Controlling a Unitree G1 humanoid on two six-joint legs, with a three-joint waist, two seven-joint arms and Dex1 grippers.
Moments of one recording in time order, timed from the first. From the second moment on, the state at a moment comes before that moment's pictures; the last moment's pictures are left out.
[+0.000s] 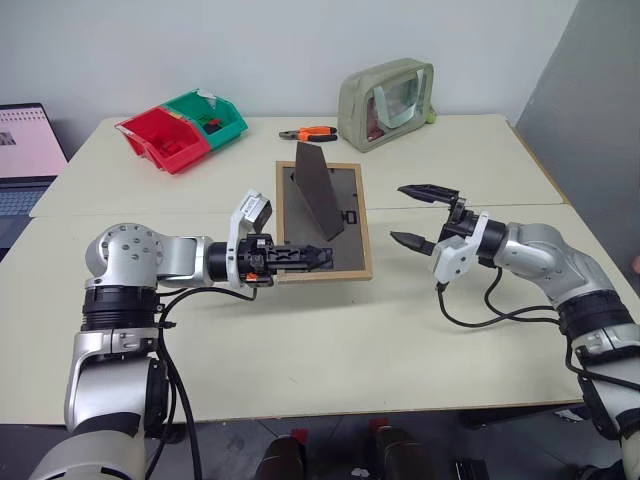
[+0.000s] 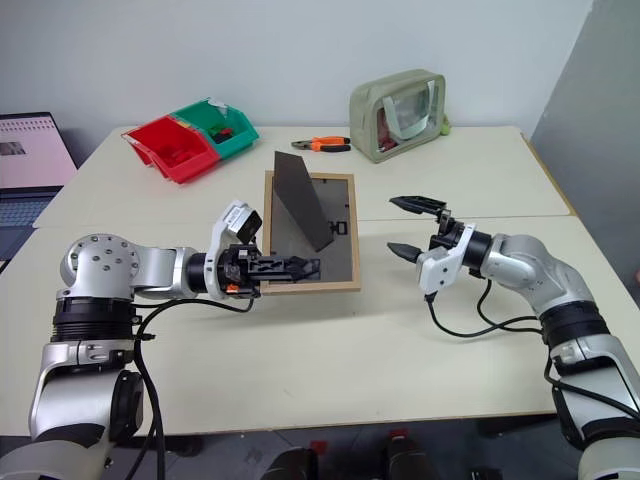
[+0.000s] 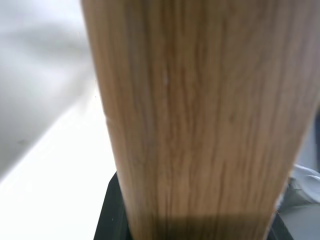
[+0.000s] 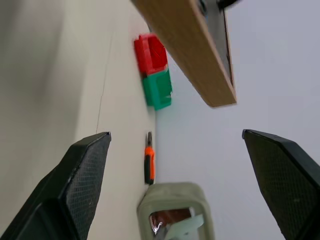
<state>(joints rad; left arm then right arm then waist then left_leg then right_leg) -0.83 0.62 0.13 0.34 -1.28 1.61 -0.72 -0.85 -0.68 0.26 0.64 -0.58 -1.13 0.25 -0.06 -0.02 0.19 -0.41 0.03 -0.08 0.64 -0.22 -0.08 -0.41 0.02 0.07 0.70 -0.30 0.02</state>
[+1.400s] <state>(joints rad) -0.64 0.82 0.05 0.20 -1.95 1.40 -0.31 -0.98 -0.62 0.38 0.80 -0.75 -1.31 -0.02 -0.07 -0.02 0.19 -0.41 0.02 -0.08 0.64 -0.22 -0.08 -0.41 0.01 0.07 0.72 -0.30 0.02</state>
